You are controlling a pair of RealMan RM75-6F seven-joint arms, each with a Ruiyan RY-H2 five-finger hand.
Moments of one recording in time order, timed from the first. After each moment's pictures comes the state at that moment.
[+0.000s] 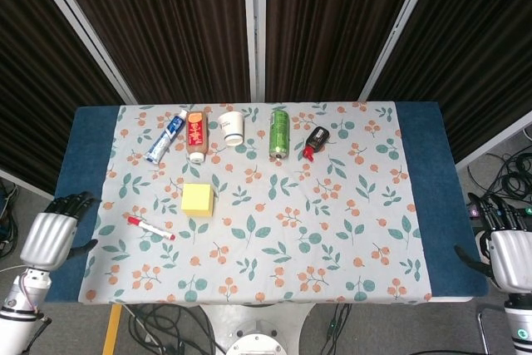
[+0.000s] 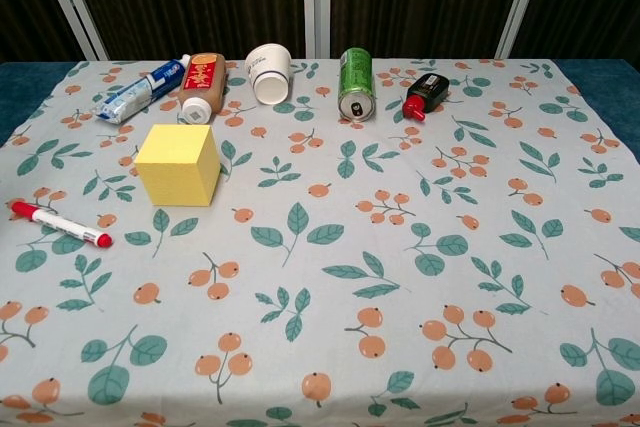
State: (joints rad) left arm -0.19 -1.21 -0.04 -1.51 1.60 1.41 0.08; right arm 0.05 -1.06 0.08 -1.63 -1.55 1.55 0.02
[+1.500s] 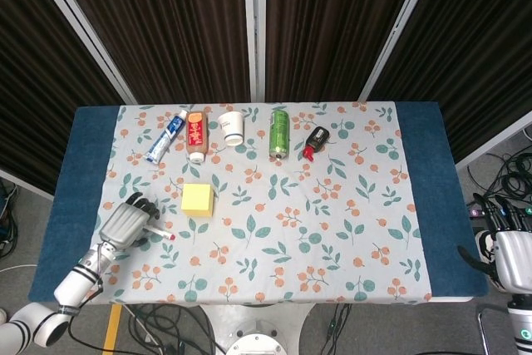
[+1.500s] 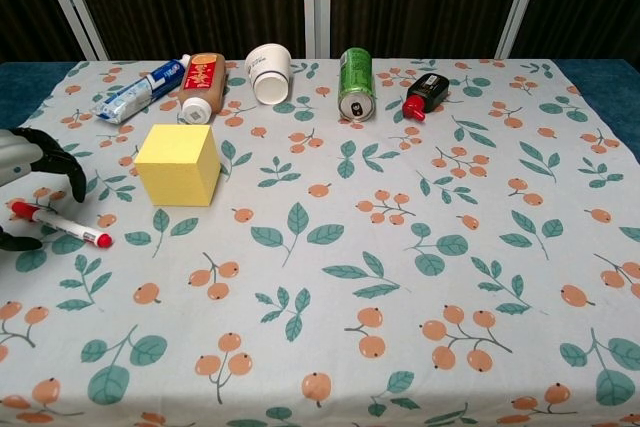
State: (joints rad) left arm -0.45 -1.54 0.03 -1.08 1.59 1.09 0.03; right arm 0.05 -1.06 0.08 -1.61 -1.53 1.55 0.05
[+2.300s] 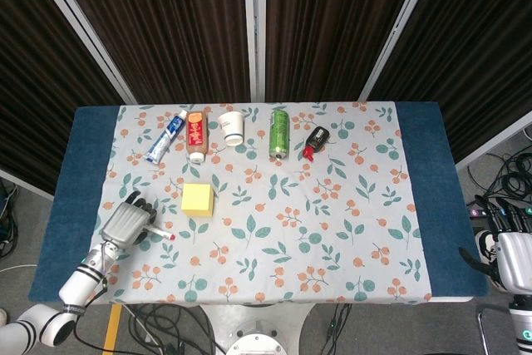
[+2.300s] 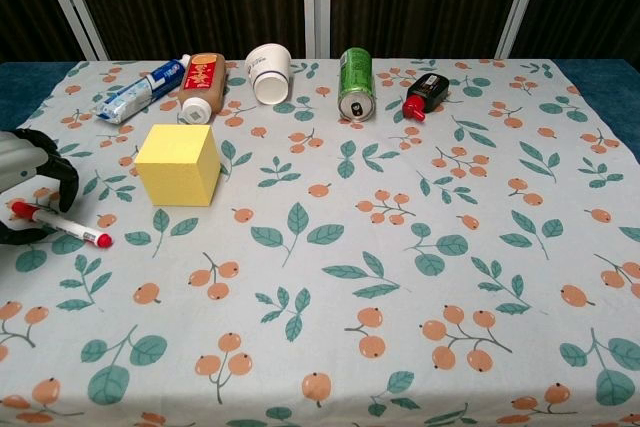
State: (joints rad) left arm -0.45 -1.55 0.02 -1.11 1.51 1.06 0.18; right arm 0.04 -1.07 0.07 -1.58 -1.52 1.54 0.10
